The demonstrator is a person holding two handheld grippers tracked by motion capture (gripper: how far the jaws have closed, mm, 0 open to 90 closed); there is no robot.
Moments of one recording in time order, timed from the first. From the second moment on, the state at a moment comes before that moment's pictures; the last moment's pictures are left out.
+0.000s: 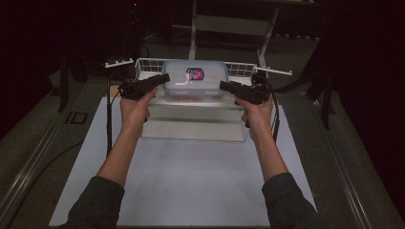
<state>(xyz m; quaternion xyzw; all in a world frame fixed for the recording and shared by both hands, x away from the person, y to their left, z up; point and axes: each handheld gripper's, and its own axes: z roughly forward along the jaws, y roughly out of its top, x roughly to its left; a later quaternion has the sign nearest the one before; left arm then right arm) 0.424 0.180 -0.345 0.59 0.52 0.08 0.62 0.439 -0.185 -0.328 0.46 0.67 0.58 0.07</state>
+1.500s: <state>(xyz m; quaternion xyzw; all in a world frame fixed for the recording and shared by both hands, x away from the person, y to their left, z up) 0.241 0.244 -0.407 0.70 0.43 0.22 0.52 0.259 -0.245 -0.389 0.31 0.79 0.48 0.22</state>
